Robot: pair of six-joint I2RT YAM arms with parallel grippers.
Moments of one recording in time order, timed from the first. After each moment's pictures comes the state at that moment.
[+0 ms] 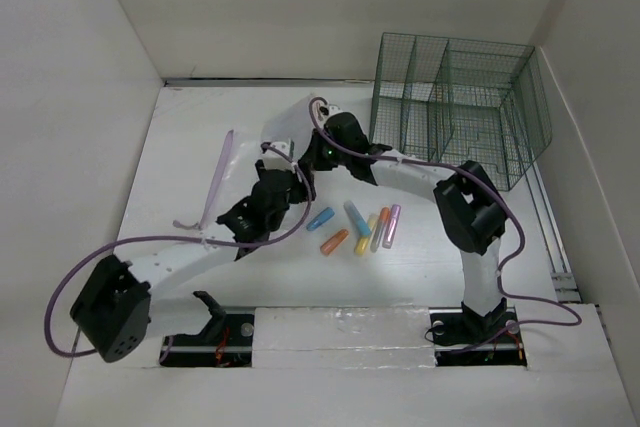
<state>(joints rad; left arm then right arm) -0.76 1.24 0.65 0.19 -0.44 -0.40 0.69 2.02 1.44 0.06 -0.16 0.62</state>
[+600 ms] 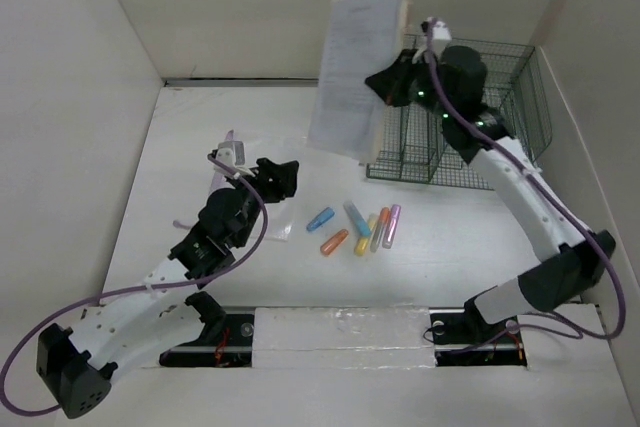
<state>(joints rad) -0.76 0.75 0.61 0.17 -0.47 -0.56 0.48 1.52 1.58 -0.18 -0.25 0.46</state>
